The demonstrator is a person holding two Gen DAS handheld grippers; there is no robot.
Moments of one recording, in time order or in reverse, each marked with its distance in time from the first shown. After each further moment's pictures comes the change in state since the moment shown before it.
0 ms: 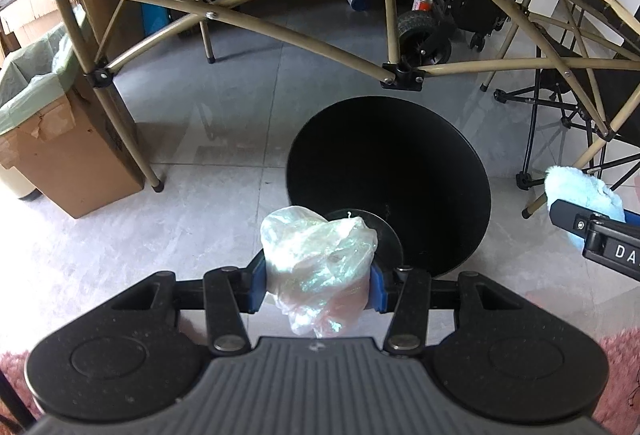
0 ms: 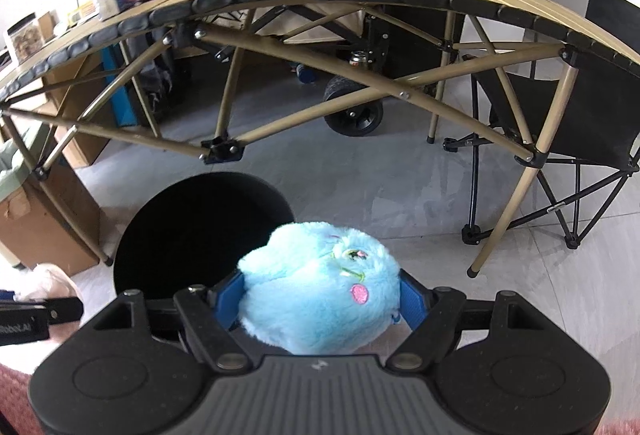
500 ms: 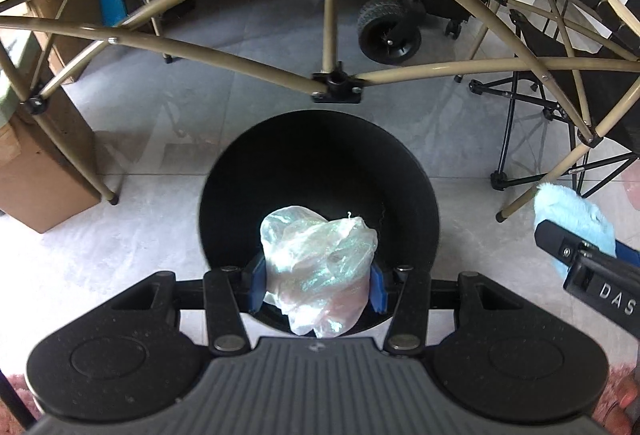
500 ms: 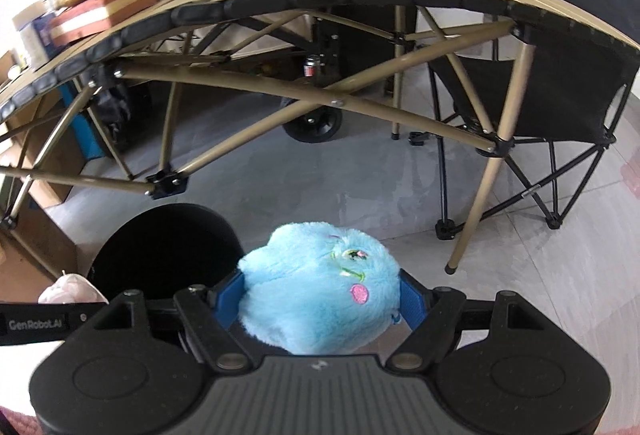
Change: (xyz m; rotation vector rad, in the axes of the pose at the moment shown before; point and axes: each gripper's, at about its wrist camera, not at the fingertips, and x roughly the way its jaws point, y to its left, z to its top) left arm 0.033 -0.059 0.043 0.028 0.052 -0.053; right arm 0.016 -0.037 0.010 0.121 -0.008 -0.064
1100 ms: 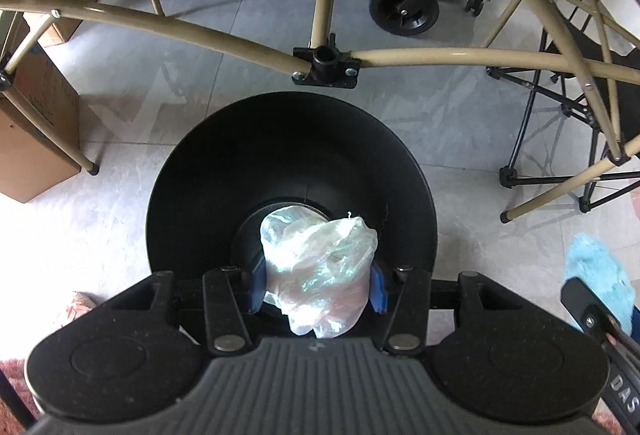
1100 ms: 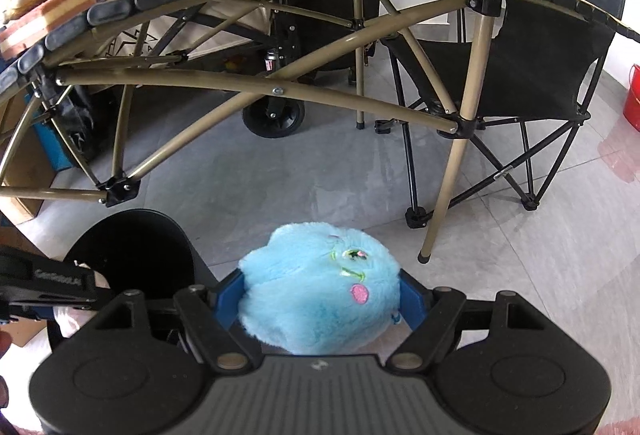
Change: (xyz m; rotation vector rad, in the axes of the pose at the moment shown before) left arm 0.053 -0.017 0.030 -0.076 0.128 0.014; right arm 0.014 -0.021 -0.003 0.051 0.012 -0.072
